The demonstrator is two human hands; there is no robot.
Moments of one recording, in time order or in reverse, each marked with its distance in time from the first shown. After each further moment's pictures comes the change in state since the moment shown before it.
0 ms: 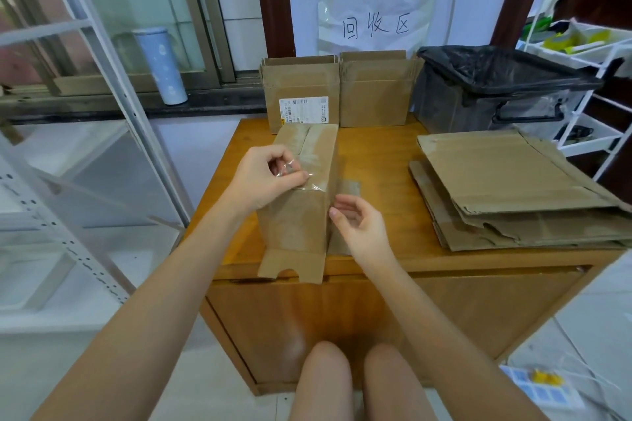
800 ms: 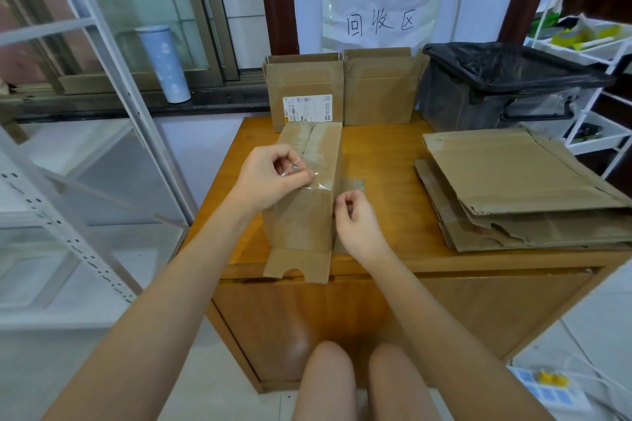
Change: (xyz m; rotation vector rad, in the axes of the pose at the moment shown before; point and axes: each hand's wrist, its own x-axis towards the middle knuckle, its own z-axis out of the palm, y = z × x) left_hand -0.002 0.003 0.002 -0.019 0.001 -0.022; right_hand 0.011 -0.008 0.013 -0.195 -0.029 0.046
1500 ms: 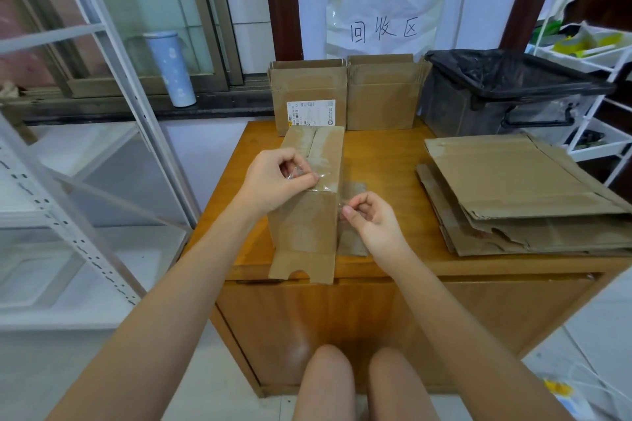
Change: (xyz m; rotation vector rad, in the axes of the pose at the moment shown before) left_hand 0.001 -0.002 0.002 0.008 0.013 -0.004; right_hand -0.003 0.001 -0.024 0.284 -0.088 -0.005
